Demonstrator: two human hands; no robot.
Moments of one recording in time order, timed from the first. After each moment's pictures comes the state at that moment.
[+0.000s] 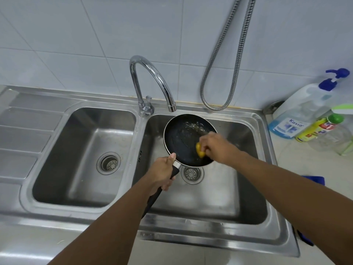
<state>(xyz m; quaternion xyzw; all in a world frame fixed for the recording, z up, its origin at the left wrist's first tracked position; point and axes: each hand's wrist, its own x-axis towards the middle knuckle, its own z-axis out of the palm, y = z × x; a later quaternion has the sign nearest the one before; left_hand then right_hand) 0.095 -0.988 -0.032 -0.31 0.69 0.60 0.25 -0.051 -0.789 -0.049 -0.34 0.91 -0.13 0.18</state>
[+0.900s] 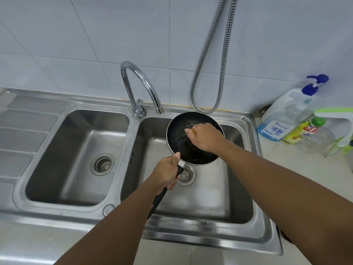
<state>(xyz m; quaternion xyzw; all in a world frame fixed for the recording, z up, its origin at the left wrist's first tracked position) 0.087 -0.941 -0.017 -0.29 0.70 0.61 0.22 -0.054 -0.809 0.007 -0.22 0.96 -0.12 0.14</state>
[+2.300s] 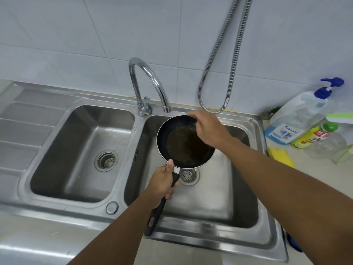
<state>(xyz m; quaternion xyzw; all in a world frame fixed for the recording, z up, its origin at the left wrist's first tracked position) 0.119 -0.948 -0.037 -0.35 0.63 0.67 0.18 -0.066 -0.815 0.013 -0.32 0.89 -0.30 0.03</state>
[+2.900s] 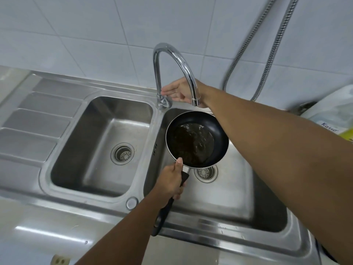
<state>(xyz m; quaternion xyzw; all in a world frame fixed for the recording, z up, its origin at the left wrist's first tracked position) 0.138 -0.991 -0.040 -0.35 0.64 0.65 0.19 -0.119 -0.978 0.040 -0.18 0.76 -0.50 0.38</state>
